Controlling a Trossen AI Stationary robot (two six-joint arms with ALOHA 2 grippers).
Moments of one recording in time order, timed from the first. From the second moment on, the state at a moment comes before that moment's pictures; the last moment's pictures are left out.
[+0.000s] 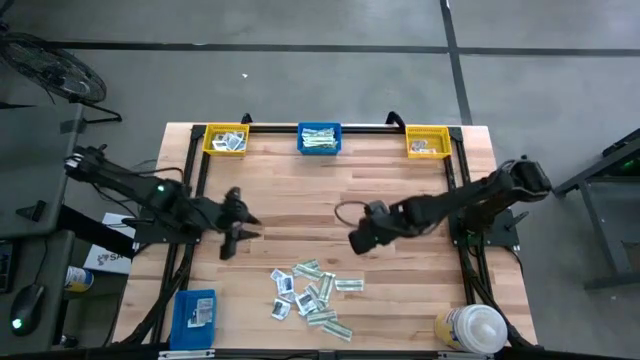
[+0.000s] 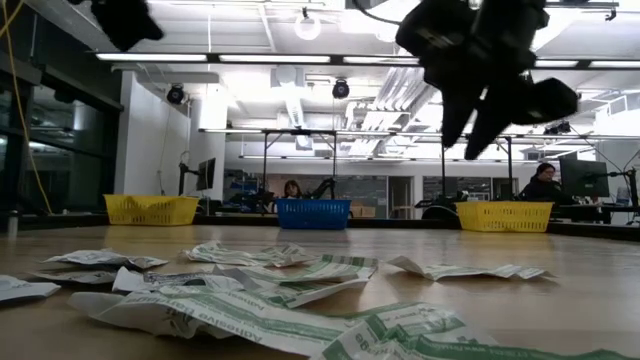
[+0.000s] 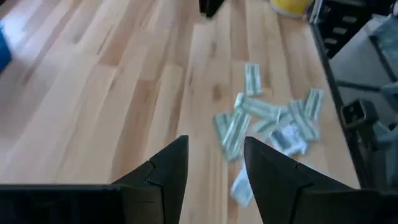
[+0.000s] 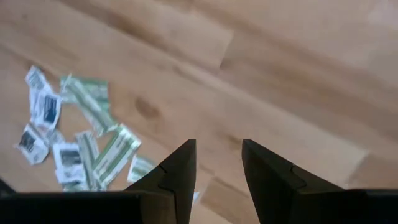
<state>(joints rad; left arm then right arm) -0.40 0.84 0.81 -0.59 -0.29 -0.41 0.23 1.53 1.05 -0.69 0.08 1.41</state>
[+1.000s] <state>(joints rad) -0.35 1.81 1.22 0.00 -0.05 -0.46 0.70 1.47 0.87 -0.65 0.38 1.75</state>
